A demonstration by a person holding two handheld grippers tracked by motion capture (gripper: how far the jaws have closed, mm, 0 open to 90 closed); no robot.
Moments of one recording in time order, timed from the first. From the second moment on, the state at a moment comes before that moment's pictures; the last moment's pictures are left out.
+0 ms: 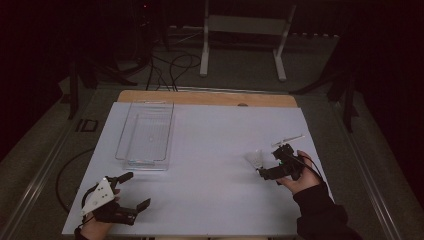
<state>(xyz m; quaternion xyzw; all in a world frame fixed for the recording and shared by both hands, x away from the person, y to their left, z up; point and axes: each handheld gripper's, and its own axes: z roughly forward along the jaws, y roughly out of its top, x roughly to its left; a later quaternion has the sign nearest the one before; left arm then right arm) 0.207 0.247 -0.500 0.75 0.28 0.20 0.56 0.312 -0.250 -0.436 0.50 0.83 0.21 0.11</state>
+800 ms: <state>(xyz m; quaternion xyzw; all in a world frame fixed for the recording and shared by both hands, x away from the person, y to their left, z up) 0.207 0.247 -0.500 0.75 0.28 0.20 0.56 0.330 -0.248 -0.448 0.52 0.83 0.17 0.07</state>
